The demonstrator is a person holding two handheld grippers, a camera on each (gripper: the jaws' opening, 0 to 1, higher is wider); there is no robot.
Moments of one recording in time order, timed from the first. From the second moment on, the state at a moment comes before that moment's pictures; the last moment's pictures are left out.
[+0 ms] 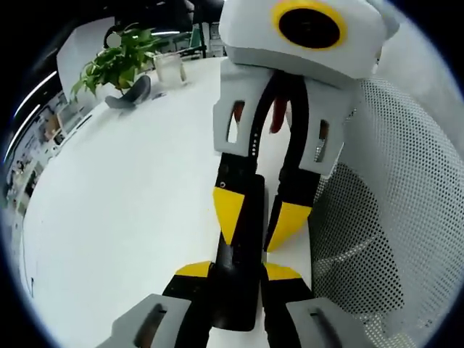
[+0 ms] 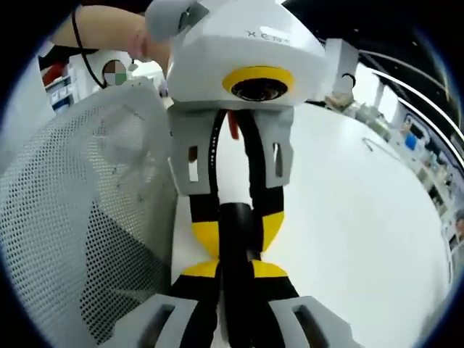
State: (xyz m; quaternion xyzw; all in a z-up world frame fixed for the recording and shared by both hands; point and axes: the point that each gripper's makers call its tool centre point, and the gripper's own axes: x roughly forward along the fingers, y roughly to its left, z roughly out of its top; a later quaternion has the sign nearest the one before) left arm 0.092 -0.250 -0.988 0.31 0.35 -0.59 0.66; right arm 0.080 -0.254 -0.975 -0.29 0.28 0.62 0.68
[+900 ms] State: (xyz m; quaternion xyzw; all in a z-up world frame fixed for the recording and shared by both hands) left arm 0.090 -0.250 -0.987 0.30 0.35 -0.58 0.67; right arm 0.090 -0.261 -0.984 -0.32 0.30 0.60 0.67
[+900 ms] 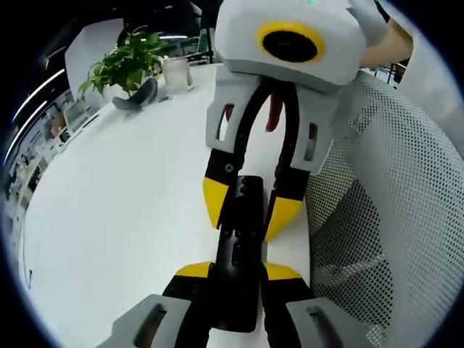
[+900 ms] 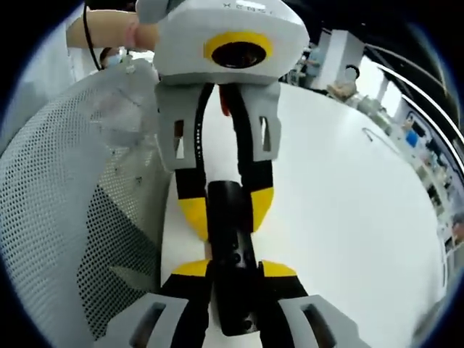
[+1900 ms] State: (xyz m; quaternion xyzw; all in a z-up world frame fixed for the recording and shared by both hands) left arm 0.095 -0.228 -0.951 0.16 0.33 -0.50 0.78; right arm 0.085 -0.259 -0.990 -0.28 0.32 0.62 0.66
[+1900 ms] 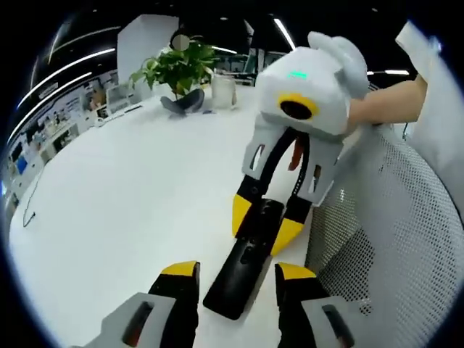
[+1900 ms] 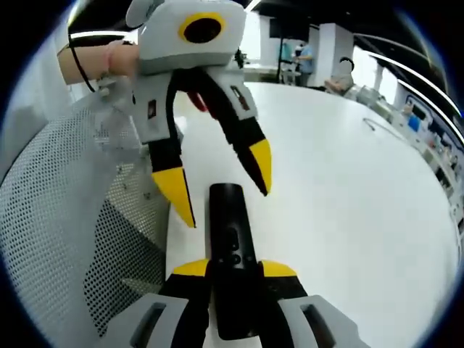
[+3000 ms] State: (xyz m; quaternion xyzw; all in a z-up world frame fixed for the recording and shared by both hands) left arm 0.119 -0.110 -0.832 -0.03 0.13 -0.24 0.96; right arm 0.085 -0.258 -0.990 -0.28 0.31 0.61 0.67
